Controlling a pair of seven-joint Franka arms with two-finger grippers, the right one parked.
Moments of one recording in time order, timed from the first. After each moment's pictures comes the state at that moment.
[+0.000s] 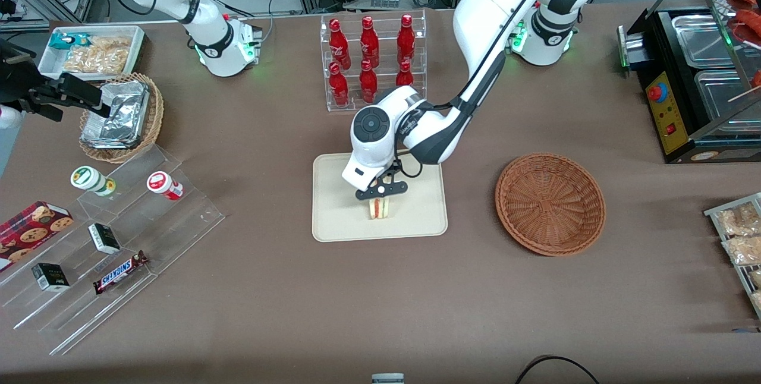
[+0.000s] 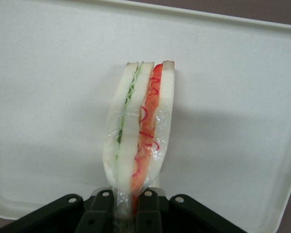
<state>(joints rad) -0.72 0.78 -0.14 -1.38 0.04 2.12 -1.03</state>
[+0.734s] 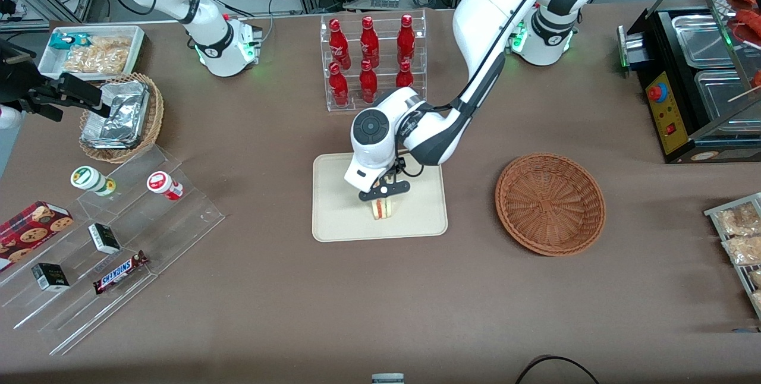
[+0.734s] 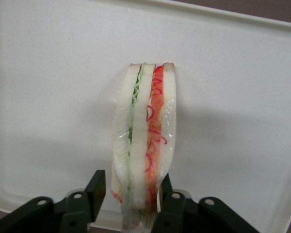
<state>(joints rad) -0.72 0.78 -0.14 -1.37 0.04 2.10 -1.07</state>
